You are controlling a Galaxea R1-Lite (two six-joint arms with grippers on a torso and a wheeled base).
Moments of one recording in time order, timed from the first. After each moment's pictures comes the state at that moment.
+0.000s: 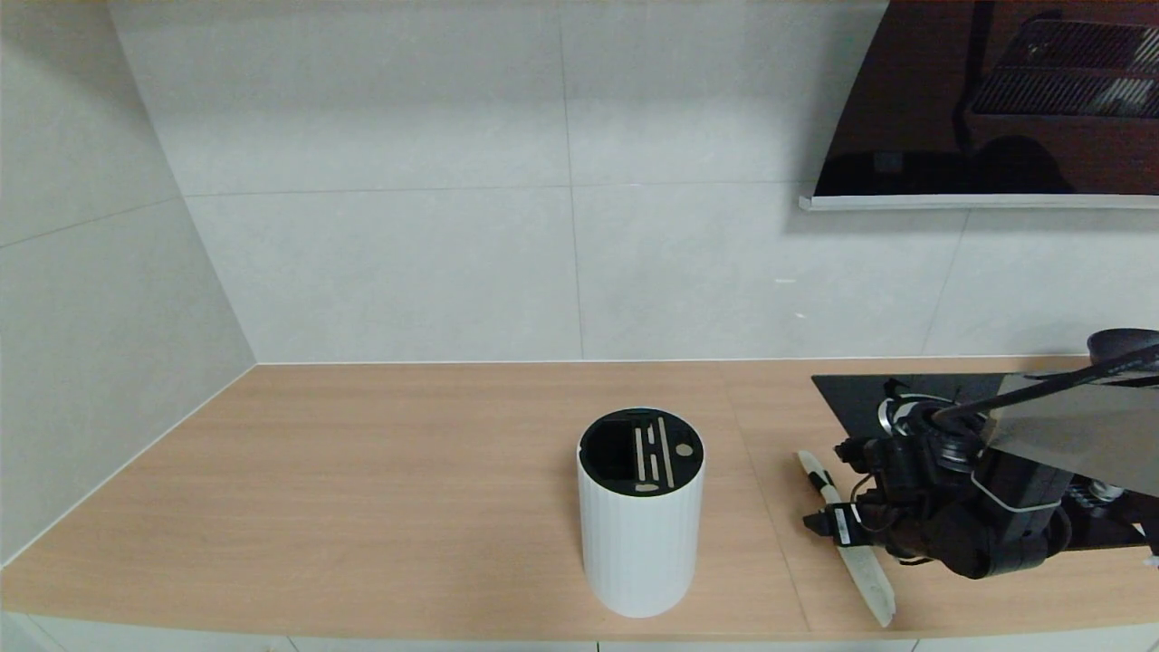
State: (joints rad) left arm 0.00 0.00 0.00 0.00 0.02 0.00; right arm 0.14 2.43 -0.82 -0.82 -0.05 0.02
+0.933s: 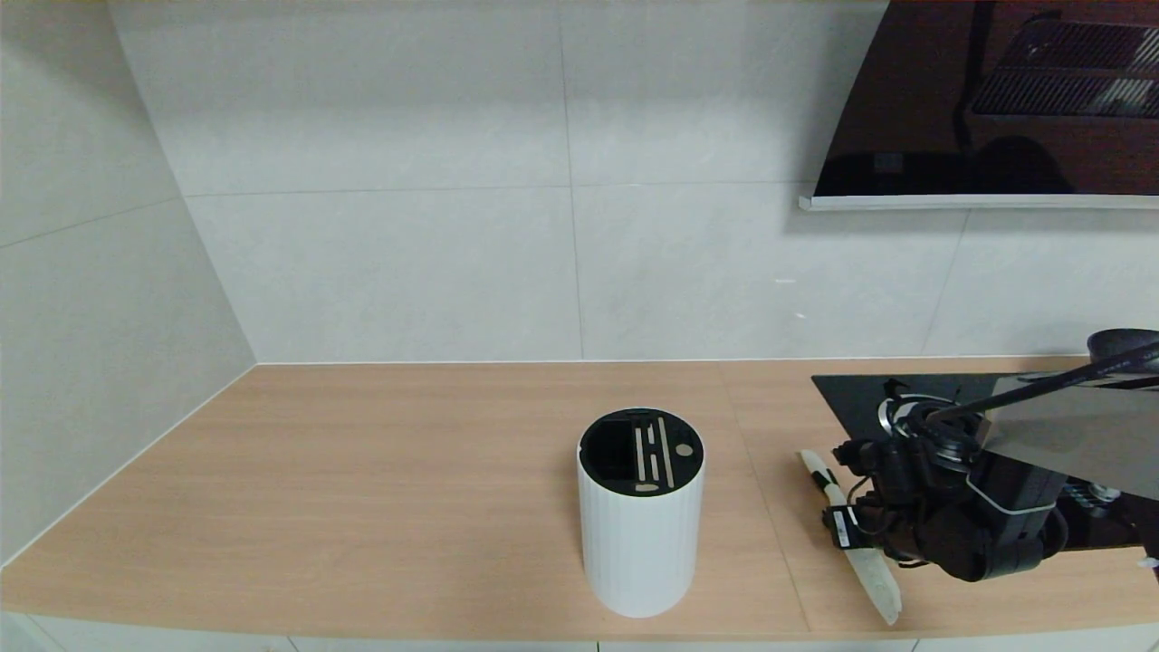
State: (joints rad) left arm 0.00 0.00 0.00 0.00 0.02 0.00; right arm 0.14 2.43 -0.81 -0.82 -0.10 0.02
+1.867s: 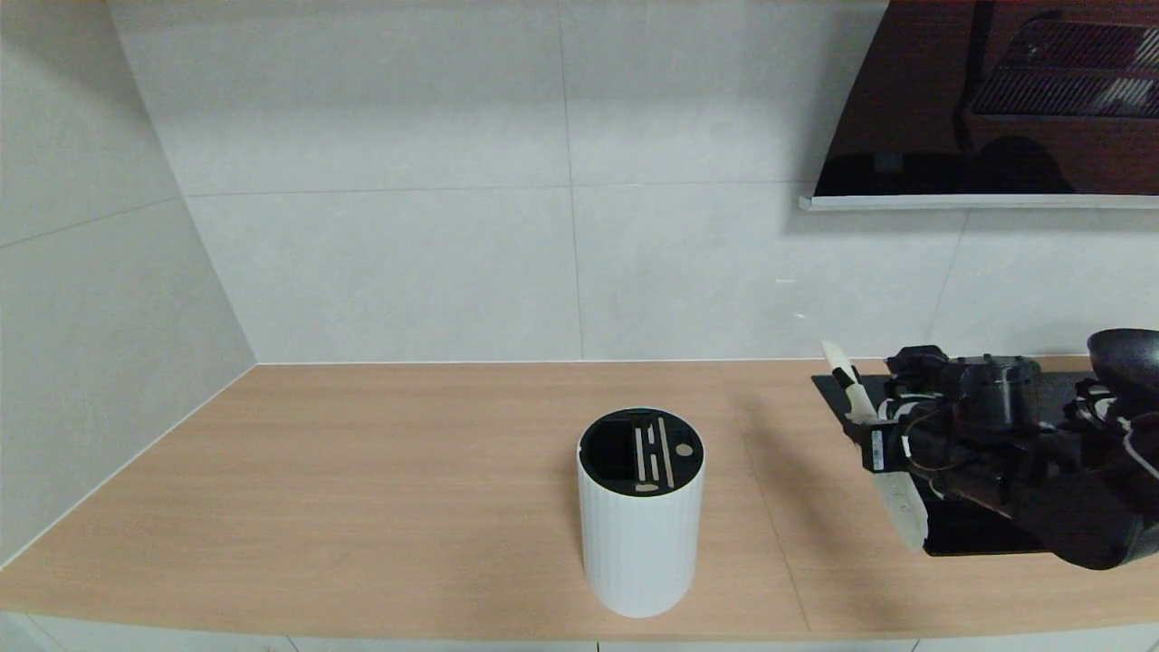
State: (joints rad) left arm 0.00 0.02 -0.16 0.08 -0.11 -0.07; right arm 0.19 1.94 -0.65 -0.88 -0.10 0.03
